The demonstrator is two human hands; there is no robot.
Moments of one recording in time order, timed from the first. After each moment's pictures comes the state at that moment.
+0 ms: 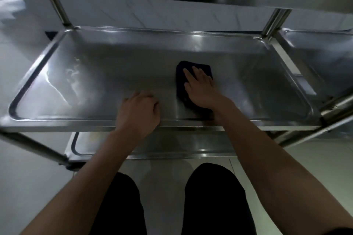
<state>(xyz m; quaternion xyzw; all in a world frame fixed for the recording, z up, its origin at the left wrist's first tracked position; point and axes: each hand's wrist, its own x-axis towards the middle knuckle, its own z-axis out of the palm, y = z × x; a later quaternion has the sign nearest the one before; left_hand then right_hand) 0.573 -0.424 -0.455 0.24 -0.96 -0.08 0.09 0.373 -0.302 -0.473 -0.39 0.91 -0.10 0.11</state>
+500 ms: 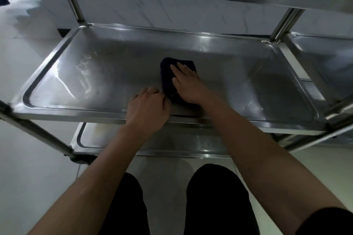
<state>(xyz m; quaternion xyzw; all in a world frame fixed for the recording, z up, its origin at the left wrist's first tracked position) 0.585 -0.418 -0.448 0.23 -0.96 -0.11 0.09 0.406 -0.352 -0.460 -0.46 0.87 -0.12 0.11</state>
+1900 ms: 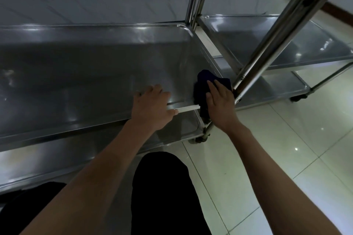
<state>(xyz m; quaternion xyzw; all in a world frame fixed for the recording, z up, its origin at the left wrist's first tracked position) 0.470 -0.246 -0.453 0.04 -0.99 -0.11 0.05 0.387 -0.031 -0.467 -0.18 0.98 -0.05 -0.06</state>
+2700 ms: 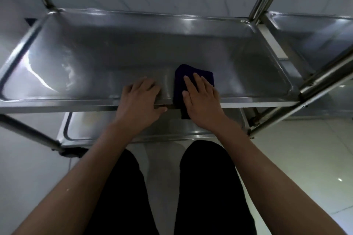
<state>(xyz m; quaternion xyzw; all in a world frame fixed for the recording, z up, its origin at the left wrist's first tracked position) 0.600 -0.400 -0.462 0.13 -0.98 -0.08 0.09 0.489 -0.229 -0.468 -0.35 0.93 -0.11 0.01</state>
